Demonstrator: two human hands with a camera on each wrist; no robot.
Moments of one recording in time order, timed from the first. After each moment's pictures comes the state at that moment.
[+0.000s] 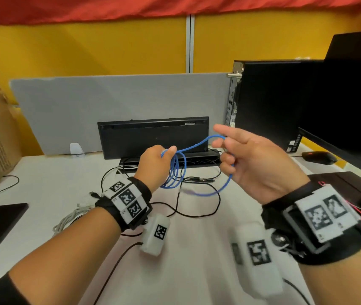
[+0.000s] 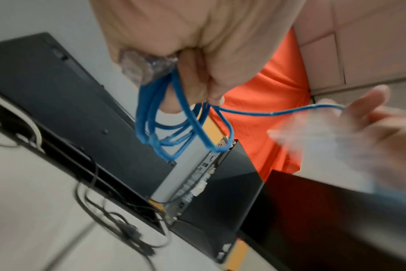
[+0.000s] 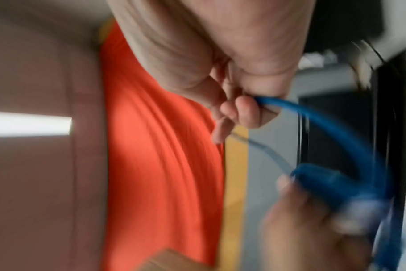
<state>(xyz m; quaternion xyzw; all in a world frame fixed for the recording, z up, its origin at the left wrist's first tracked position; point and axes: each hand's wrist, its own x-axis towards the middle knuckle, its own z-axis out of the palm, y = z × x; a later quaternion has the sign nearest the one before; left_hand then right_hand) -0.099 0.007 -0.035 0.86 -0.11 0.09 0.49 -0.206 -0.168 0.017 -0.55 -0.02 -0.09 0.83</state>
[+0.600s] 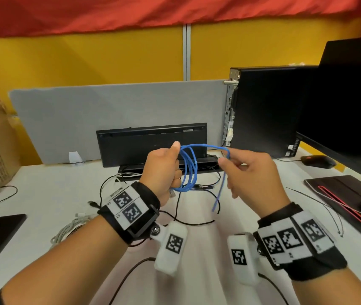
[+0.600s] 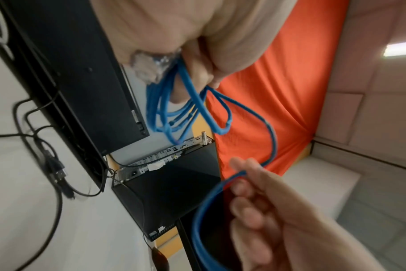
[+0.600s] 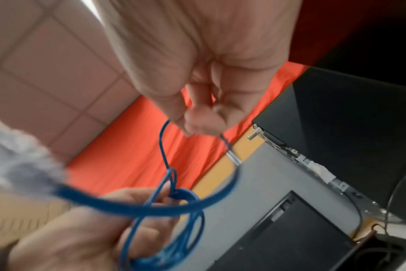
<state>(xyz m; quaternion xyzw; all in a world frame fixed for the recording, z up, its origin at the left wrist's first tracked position) -0.127 -0.013 -0.008 0.64 -0.08 -0.07 0.76 -0.193 -0.179 -0.018 -0.83 0.00 -0.34 0.44</state>
